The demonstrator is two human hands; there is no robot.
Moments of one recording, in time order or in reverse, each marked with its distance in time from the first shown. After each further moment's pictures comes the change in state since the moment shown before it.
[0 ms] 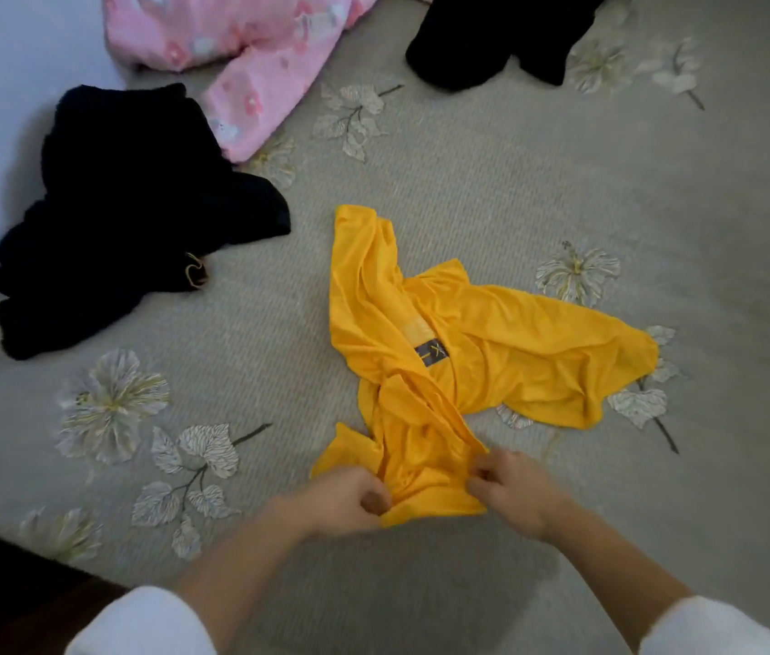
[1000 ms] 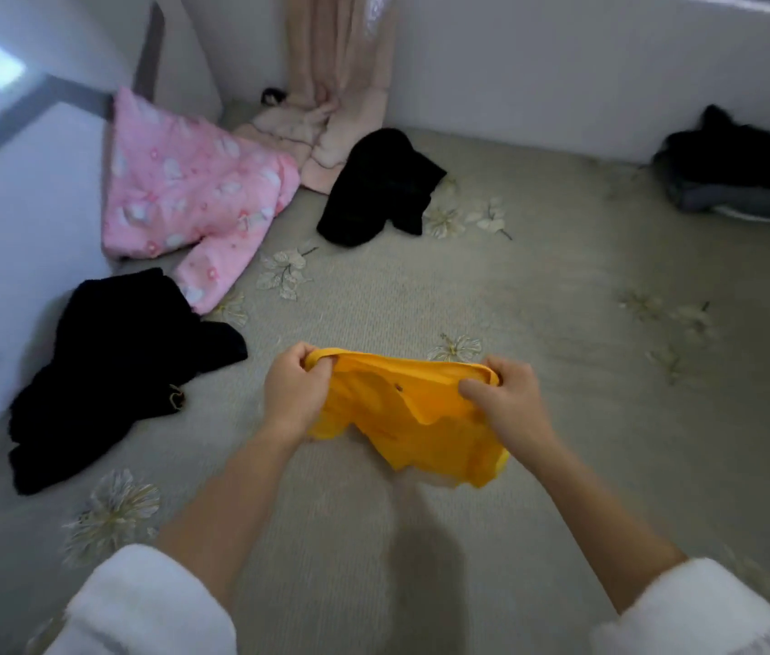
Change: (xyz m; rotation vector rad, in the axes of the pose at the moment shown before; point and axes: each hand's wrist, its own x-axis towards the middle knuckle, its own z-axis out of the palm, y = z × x) left_hand -0.088 0.179 -0.152 -0.532 1.045 0.055; right_hand -0.171 -0.097 -0.160 0.635 0.771 -0.097
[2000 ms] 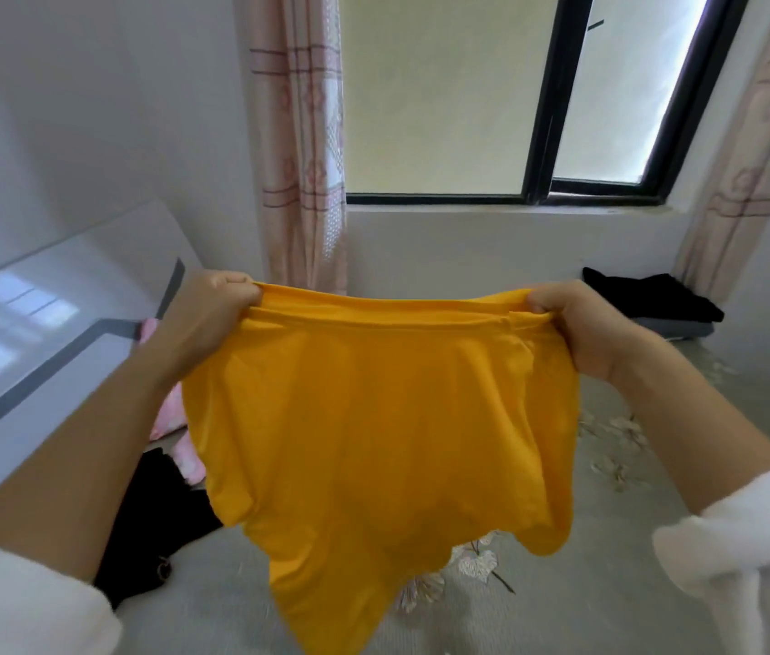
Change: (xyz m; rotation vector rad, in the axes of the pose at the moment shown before) left_hand -0.068 0.298 -0.141 0.241 -0.002 0.624; right_hand -0.063 -0.177 -0.246 0.386 -0.234 -0.154
